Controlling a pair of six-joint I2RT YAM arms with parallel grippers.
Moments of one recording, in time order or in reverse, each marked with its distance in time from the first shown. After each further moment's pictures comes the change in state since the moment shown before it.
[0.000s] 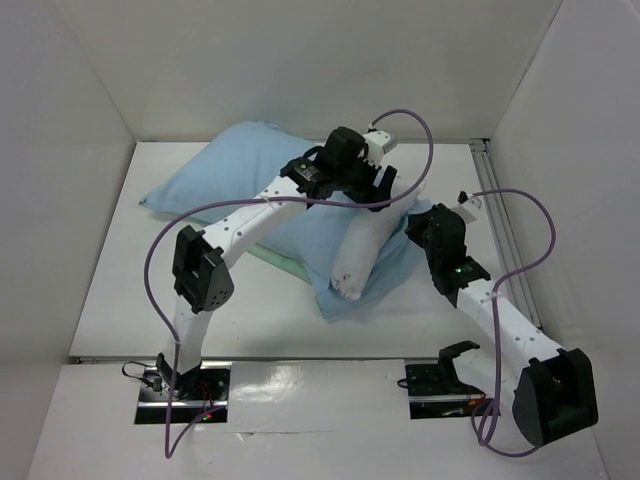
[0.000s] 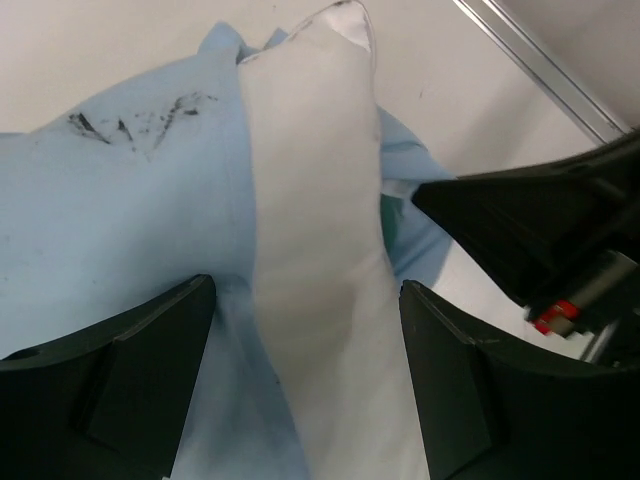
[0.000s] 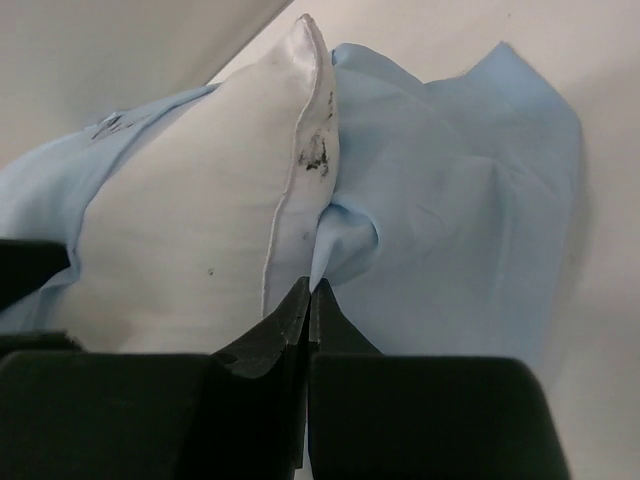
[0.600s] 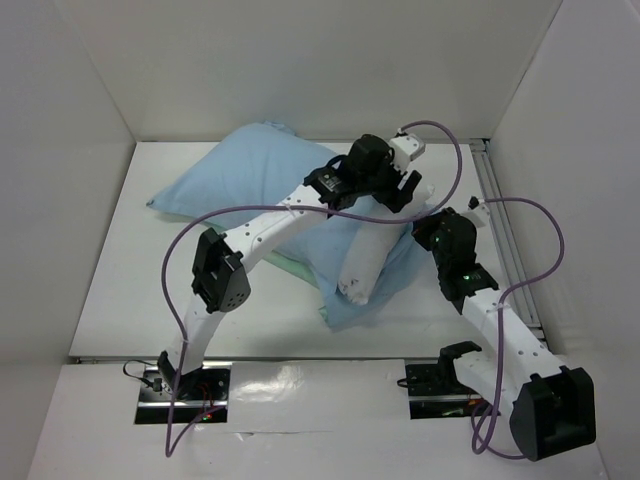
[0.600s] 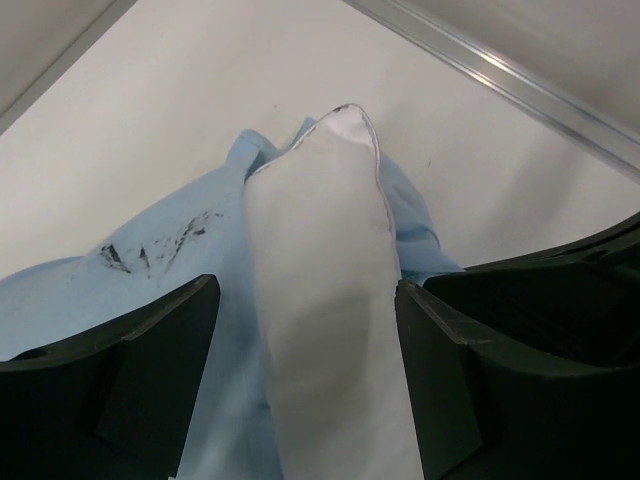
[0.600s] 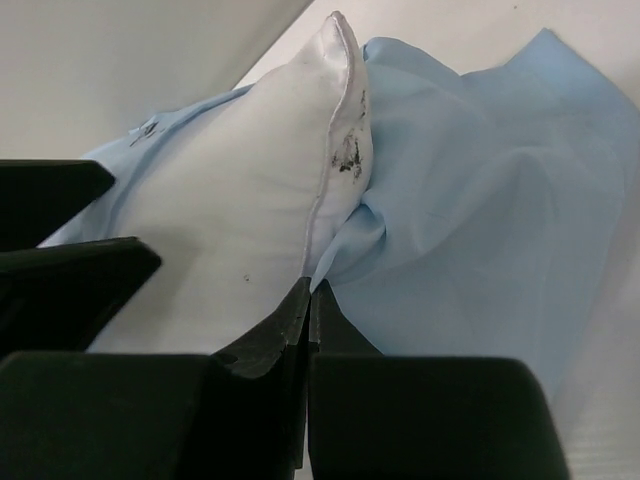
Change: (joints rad) left arm -0.089 0.132 0.127 0.141 -0.111 0.134; right arm -0.077 -0.101 -0.059 -0.007 -0.100 0.066
